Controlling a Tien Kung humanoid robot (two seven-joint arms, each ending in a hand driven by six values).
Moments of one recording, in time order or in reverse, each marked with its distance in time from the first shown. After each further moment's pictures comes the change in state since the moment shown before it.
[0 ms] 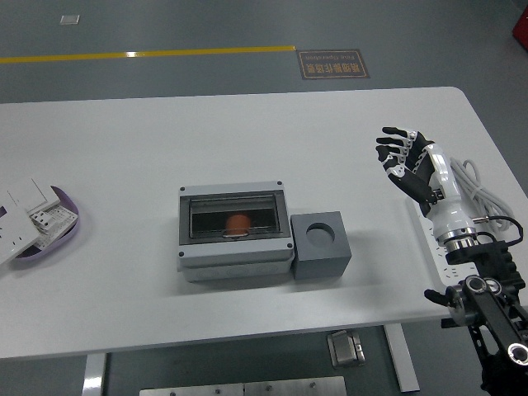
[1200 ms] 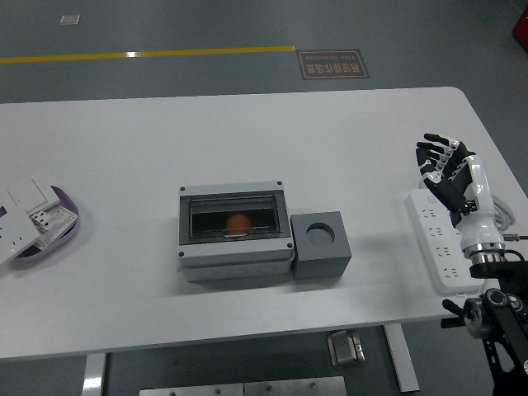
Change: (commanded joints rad) left arm -0.031 0.037 -0.070 0.000 0.031 0.009 0.000; right arm -0.087 0.021 0.111 0.034 -0.080 -0.022 0.009
